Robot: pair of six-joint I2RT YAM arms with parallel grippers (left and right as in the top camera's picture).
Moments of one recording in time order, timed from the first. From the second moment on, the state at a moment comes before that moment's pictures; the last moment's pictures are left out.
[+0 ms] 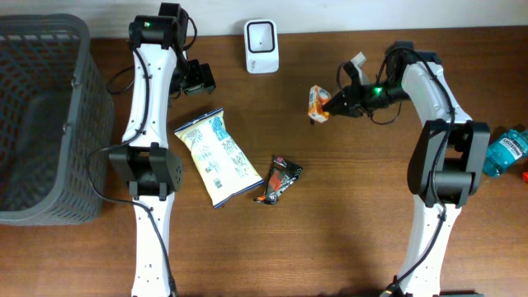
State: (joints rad) left arm -0.11 2.65 2.86 -1.69 0.03 -0.39; right arm -0.07 2.36 1.96 -1.24 -1.04 -0.34
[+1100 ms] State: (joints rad) left arm -0.11 2.65 2.86 -1.69 0.03 -0.39; right arm 0.18 2.36 1.96 -1.42 -1.52 -0.88
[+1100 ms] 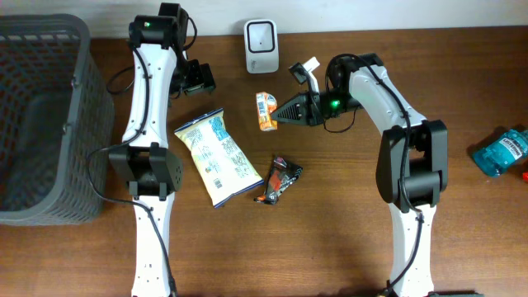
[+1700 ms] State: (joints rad) left arm -0.11 2.65 2.86 -1.69 0.03 -0.39; right arm 0.19 2.36 2.04 -0.98 -0.51 0.02
